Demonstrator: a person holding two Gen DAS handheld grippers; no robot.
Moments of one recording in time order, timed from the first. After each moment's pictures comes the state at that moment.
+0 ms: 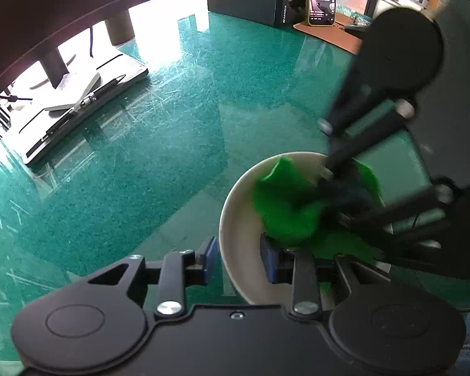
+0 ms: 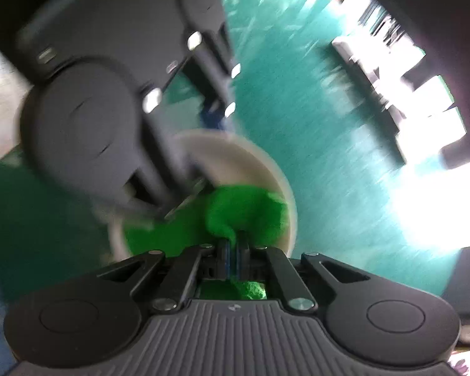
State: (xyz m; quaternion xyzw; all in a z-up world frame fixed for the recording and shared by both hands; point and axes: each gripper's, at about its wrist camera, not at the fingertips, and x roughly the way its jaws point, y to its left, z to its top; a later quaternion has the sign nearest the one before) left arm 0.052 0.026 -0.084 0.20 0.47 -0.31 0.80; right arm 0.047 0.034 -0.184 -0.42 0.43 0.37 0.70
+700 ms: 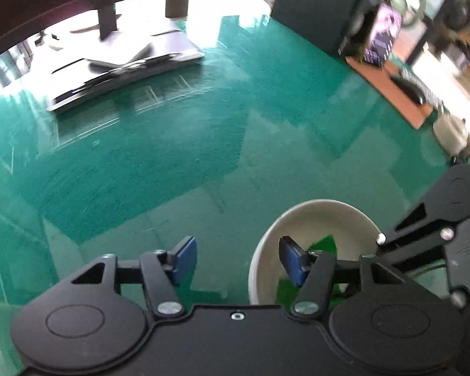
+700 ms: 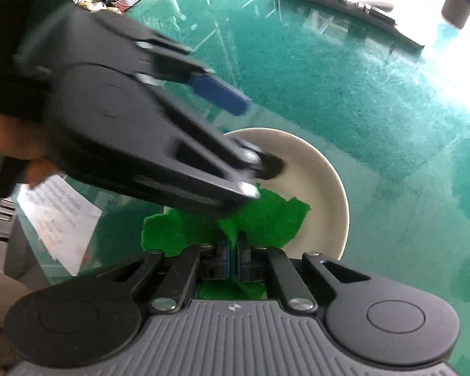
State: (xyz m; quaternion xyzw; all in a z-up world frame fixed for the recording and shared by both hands) left arm 0.071 0.072 -0.072 0.05 0.52 -0.24 0.82; right arm 0.041 0.041 -0.226 -0.14 0.59 0.33 0.73
